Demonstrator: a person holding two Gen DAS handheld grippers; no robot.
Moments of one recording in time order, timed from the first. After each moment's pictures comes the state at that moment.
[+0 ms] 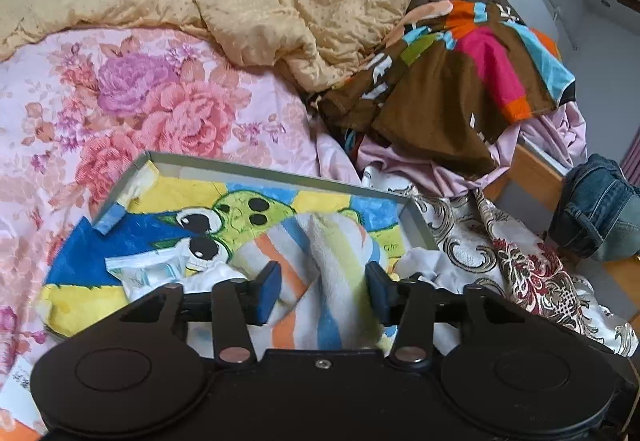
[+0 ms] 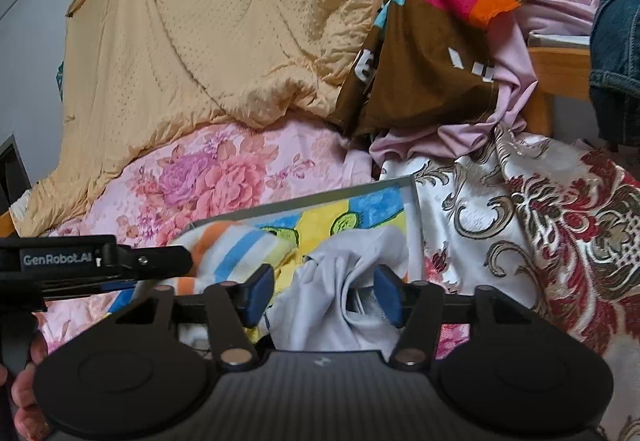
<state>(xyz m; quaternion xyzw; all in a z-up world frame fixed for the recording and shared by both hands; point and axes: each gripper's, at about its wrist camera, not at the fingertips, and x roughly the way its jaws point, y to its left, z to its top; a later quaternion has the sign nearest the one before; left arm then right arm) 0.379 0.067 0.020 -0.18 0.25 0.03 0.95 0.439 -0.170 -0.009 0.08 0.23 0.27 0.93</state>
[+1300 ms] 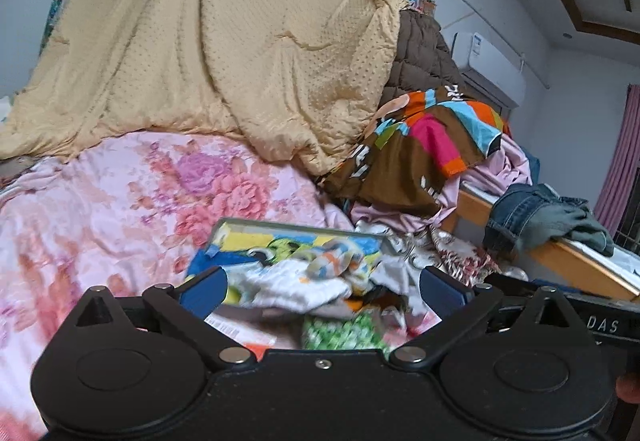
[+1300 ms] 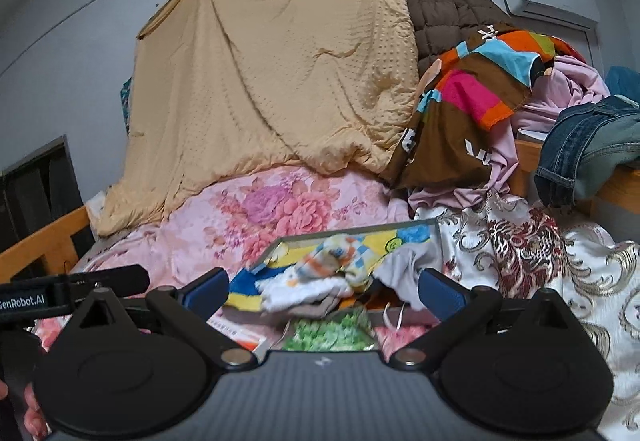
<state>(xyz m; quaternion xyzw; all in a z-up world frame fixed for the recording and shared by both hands) 0.117 0.049 0.086 -0.13 0.14 0.06 0.98 0.216 -0.207 0.074 0.05 0.16 0.30 0.94</state>
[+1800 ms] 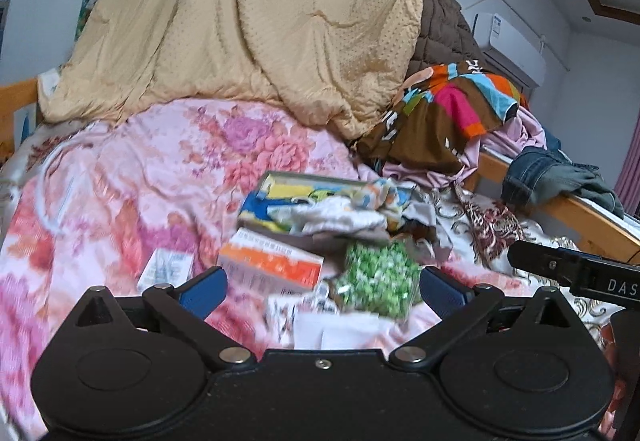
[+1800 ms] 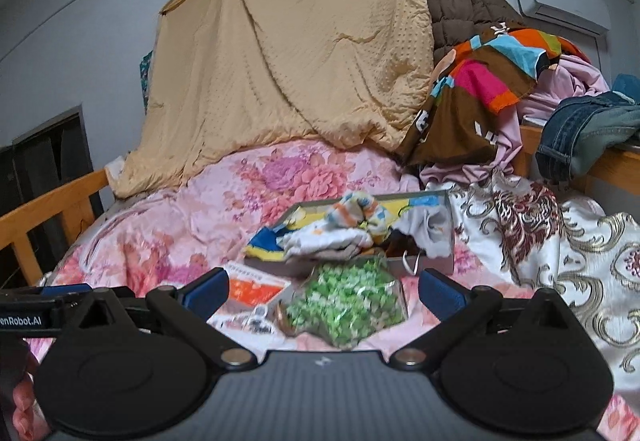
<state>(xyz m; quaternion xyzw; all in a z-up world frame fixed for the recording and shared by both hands) 0.028 0.052 0.045 -0.13 0.18 0.09 0.97 0.147 -0.205 0.046 0.01 0.17 0.31 0.94</state>
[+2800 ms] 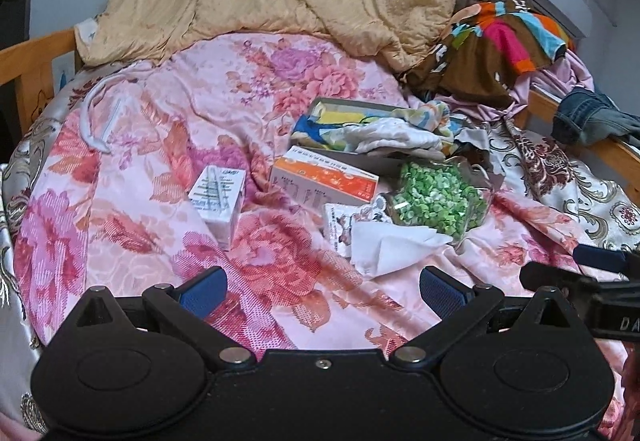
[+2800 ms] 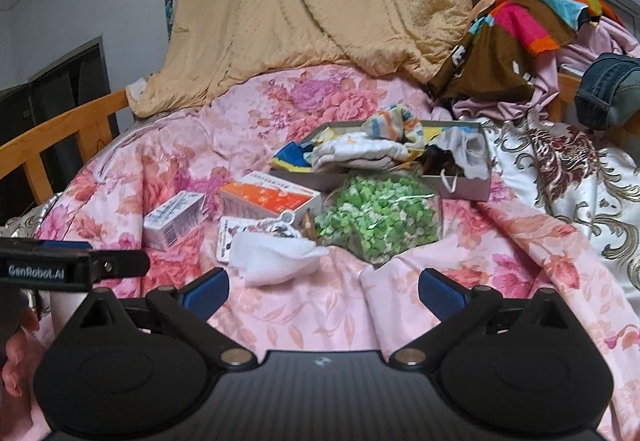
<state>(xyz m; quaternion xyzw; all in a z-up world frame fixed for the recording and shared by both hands) 0.021 0.056 0.008 -0.13 0.28 0.15 0.94 0.135 -0.177 0.000 -0.05 0.25 0.34 0.91</state>
